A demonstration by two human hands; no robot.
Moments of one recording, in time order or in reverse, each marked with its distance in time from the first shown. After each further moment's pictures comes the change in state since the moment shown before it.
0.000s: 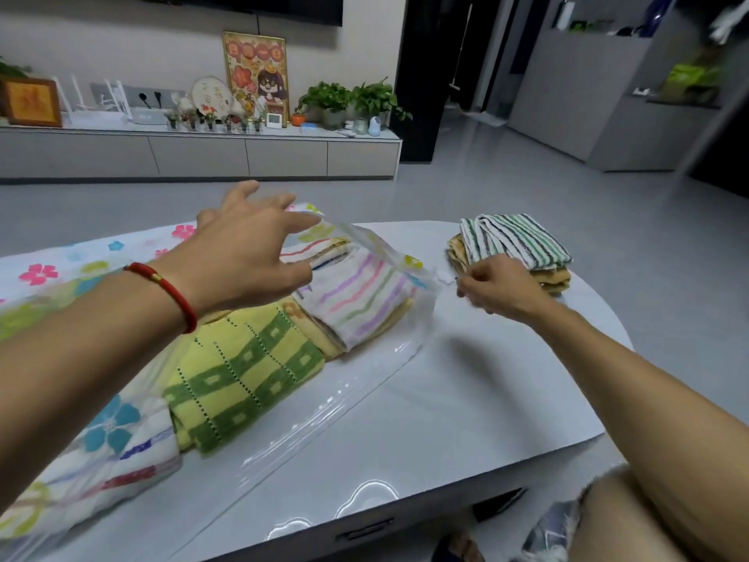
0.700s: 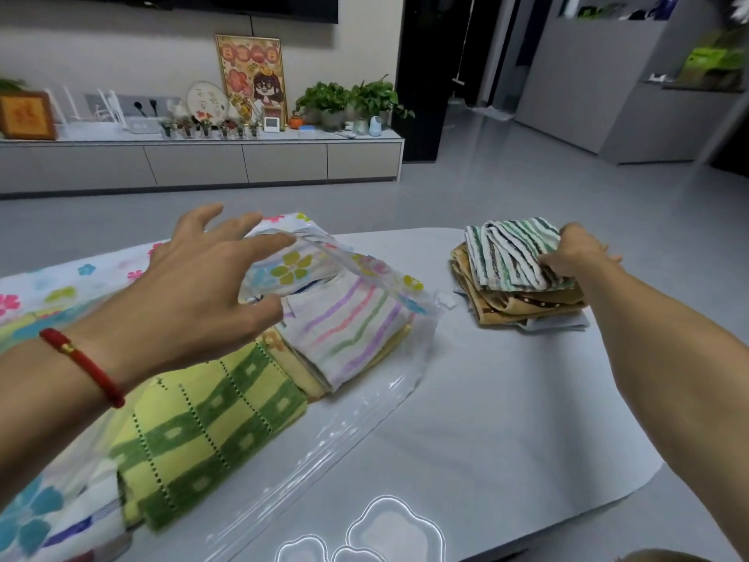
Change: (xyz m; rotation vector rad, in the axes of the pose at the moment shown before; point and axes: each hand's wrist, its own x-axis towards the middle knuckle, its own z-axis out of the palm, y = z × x) left_hand 0.021 -0.009 0.023 -0.018 0.036 -0.018; right_hand 0.140 0.127 -0.042 -0.220 0.163 0.626
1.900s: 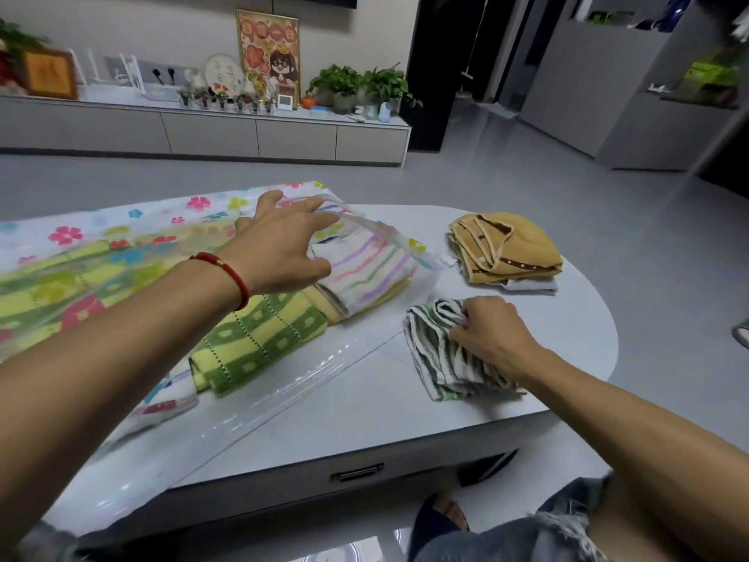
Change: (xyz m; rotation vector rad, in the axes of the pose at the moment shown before) left_hand -0.035 0.024 0.008 -0.038 -0.097 0.004; right_hand -0.265 0.022 0.035 -0.142 -0.084 -0.638
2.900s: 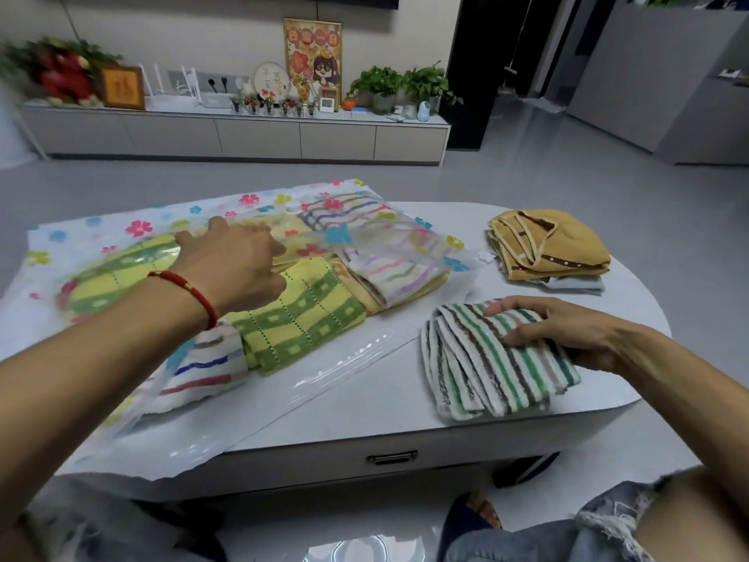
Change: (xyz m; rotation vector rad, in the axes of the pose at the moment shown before) left_hand -0.071 -0.043 -0.017 0.333 -0.108 -0.295; right_hand -0.017 0.031 -0.045 1.142 -0.732 0.175
